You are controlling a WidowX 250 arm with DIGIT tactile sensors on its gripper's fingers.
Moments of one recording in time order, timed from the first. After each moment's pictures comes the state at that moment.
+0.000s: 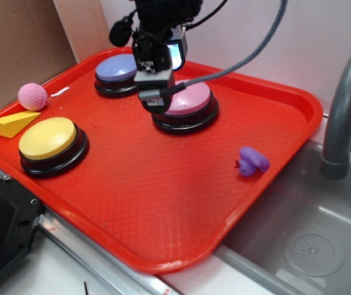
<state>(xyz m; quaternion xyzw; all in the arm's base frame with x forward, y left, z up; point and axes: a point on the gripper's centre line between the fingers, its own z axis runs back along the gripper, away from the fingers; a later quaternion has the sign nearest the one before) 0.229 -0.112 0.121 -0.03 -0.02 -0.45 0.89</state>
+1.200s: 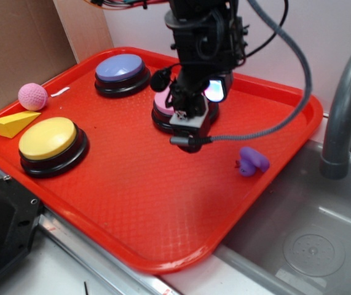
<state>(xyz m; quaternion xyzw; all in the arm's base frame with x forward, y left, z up) 0.245 -0.146 0.070 0.01 -0.05 -0.57 0.82</state>
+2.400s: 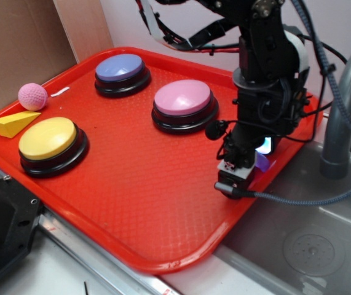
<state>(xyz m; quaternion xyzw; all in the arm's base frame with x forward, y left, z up) 0.252 -0.193 0.024 0.01 0.00 -0.64 0.77</state>
